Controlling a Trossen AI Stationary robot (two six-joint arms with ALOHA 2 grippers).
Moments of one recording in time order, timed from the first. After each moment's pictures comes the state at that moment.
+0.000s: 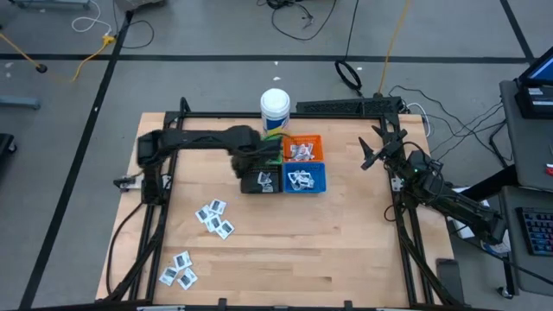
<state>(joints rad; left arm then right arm) 0.19 1.89 1.60 -1.43 0.00 -0.21 -0.58 0.08 0.02 0.19 0.26 -0.22</state>
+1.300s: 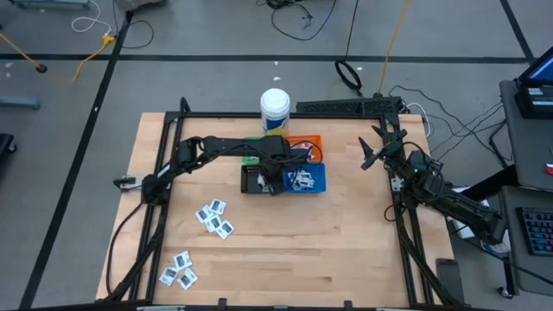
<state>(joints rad) 0.16 2.27 1.97 -1.39 -0.03 -0.24 -0.58 0.08 0.02 0.19 0.26 -0.22</state>
